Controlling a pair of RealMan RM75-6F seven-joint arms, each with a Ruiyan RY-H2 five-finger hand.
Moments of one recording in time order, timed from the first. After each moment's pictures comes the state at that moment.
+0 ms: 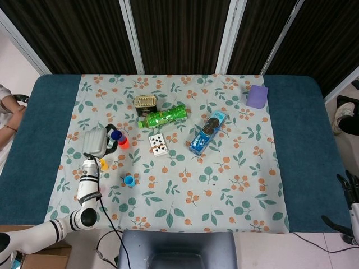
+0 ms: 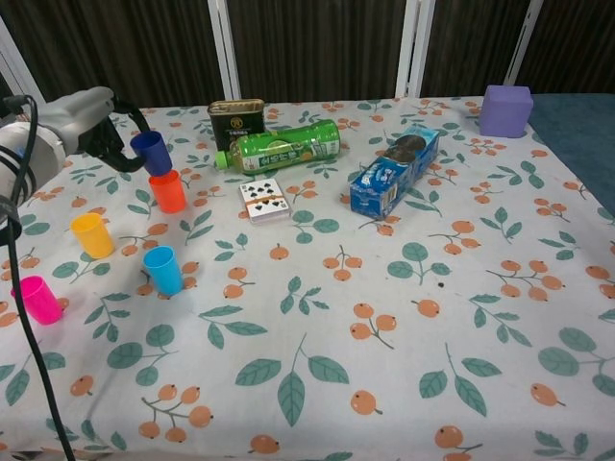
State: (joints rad) left arm -0.75 -1.68 -0.40 -1.24 0.83 1.08 0.46; right arm -0.09 -0.99 0.00 -1.69 -1.54 1.60 -0.01
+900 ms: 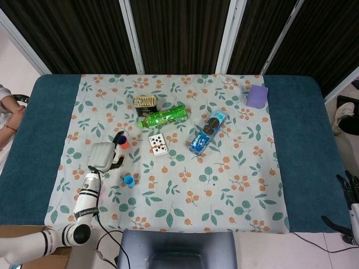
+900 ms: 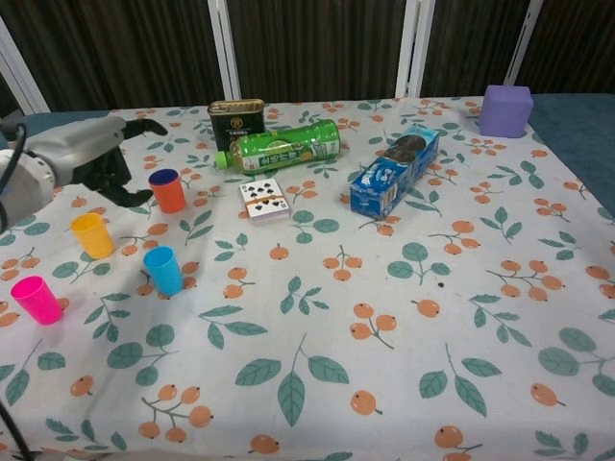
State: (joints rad) left arm -0.68 -1.56 -0.26 -1.51 0.88 1.12 0.52; right arm -0.10 -0.98 0.00 -1.69 -1.55 1.60 -0.01
